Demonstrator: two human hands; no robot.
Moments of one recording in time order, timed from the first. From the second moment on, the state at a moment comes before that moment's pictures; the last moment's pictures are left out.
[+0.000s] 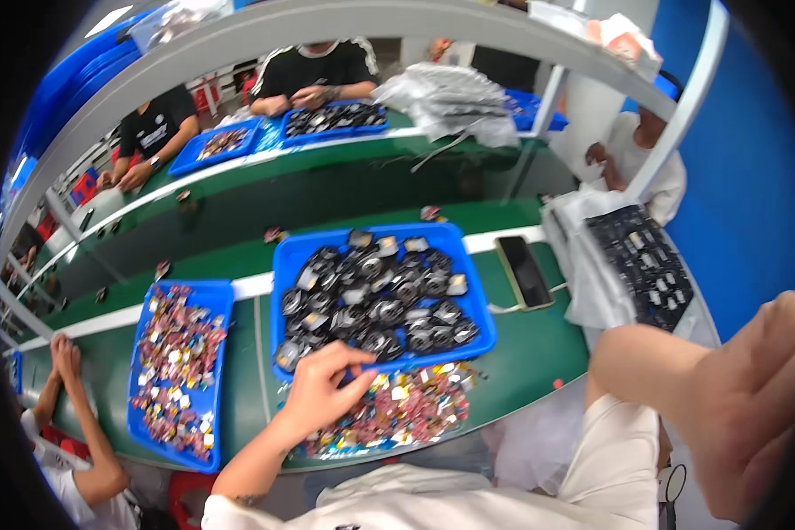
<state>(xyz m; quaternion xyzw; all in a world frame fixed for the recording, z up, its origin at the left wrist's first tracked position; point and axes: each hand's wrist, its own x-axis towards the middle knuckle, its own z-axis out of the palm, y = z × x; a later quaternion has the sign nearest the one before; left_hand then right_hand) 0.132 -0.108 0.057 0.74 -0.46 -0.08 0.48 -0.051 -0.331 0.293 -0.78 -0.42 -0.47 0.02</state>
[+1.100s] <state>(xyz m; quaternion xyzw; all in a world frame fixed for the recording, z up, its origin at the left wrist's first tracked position) 0.149 -0.132 0.139 0.70 -0.48 -0.06 0.53 0.058 -0.315 0.127 -0.72 -0.06 -0.12 0.68</state>
